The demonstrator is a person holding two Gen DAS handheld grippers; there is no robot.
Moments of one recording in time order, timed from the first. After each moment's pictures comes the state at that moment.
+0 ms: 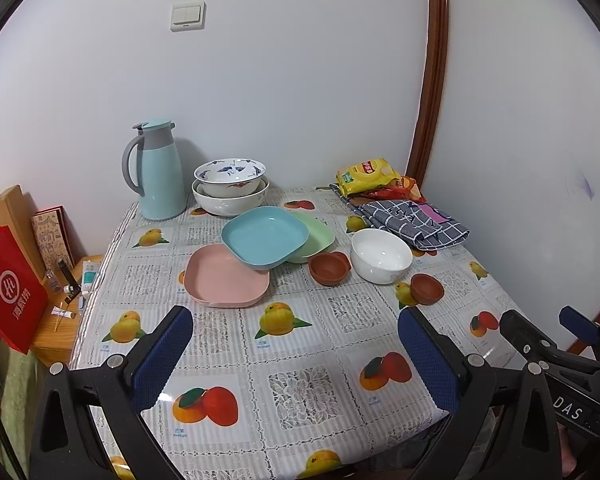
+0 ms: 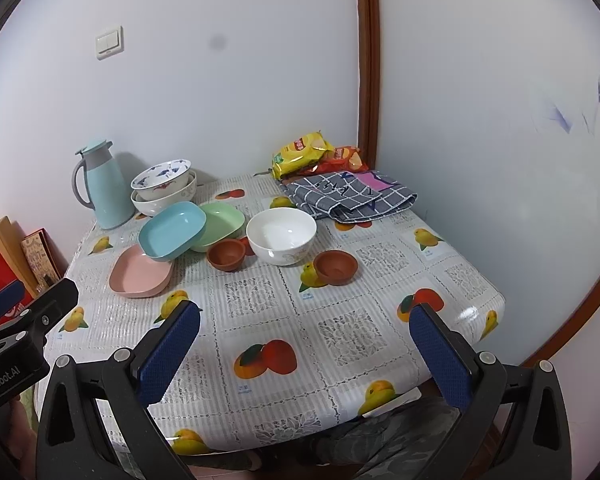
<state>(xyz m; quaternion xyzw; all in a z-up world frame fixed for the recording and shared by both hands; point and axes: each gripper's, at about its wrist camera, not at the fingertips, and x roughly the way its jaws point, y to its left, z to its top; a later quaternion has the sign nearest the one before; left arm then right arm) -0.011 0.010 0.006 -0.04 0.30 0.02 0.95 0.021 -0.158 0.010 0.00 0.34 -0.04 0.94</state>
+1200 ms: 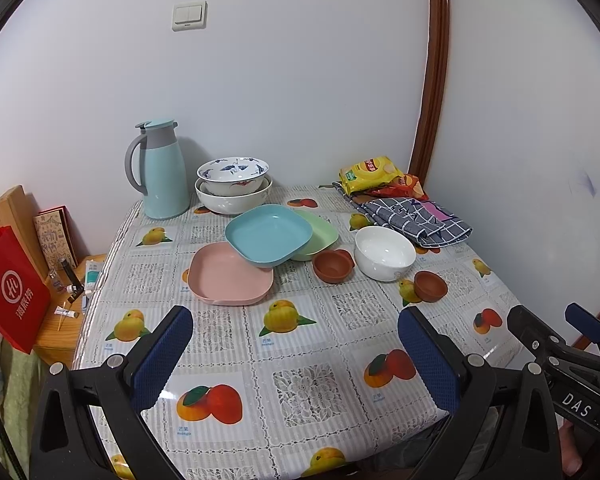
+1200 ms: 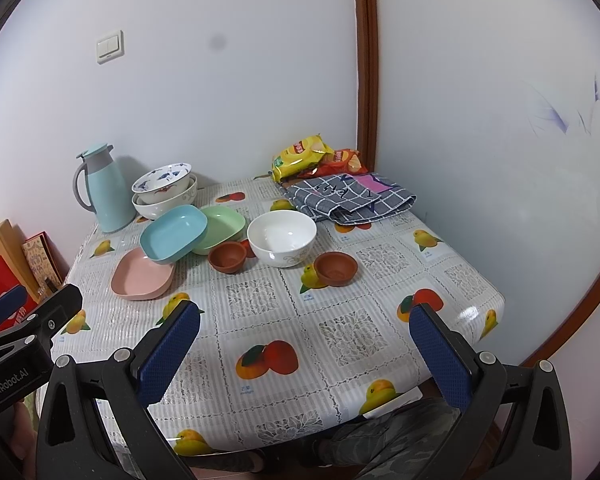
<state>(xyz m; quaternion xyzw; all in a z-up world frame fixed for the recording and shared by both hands) -0.013 0.011 0.002 -0.04 0.30 0.02 0.95 0.018 -0.158 0.012 0.00 0.34 -0.04 0.94</state>
